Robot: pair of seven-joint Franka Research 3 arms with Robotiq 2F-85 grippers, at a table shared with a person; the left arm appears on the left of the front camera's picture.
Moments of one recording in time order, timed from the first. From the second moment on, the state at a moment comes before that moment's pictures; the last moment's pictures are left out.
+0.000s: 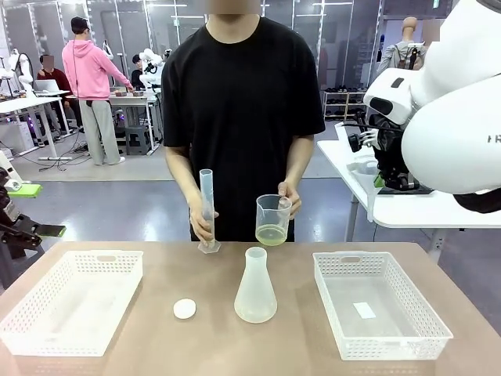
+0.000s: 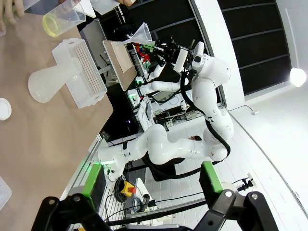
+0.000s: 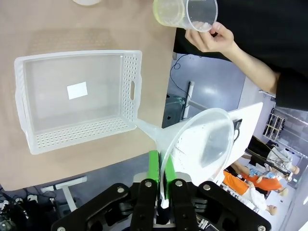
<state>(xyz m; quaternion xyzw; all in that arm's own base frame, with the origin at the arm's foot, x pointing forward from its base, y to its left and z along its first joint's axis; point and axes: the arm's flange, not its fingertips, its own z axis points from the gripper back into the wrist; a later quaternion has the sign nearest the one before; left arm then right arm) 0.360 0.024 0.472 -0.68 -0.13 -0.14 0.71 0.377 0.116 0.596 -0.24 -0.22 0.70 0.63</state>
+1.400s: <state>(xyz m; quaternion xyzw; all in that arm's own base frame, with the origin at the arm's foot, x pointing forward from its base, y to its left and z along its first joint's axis) 0.360 0.024 0.472 -0.68 -0.13 -0.14 0.71 0.311 0.251 0.613 -0.16 -0.38 0.84 0.35</state>
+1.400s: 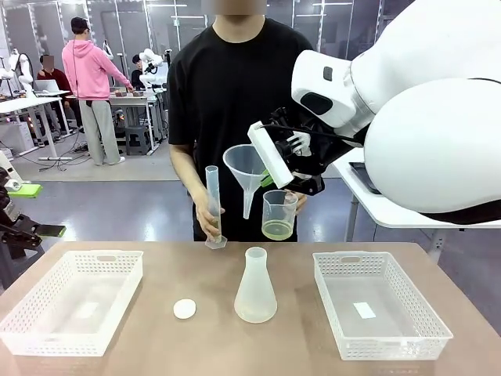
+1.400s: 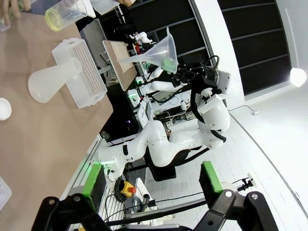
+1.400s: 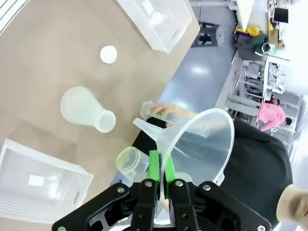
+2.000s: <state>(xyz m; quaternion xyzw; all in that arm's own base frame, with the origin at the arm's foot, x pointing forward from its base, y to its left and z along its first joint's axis) 0.360 0.024 0.472 -0.68 -0.13 -0.14 0.71 0.331 0.247 0.592 -0.16 -0.35 0.85 0.35</state>
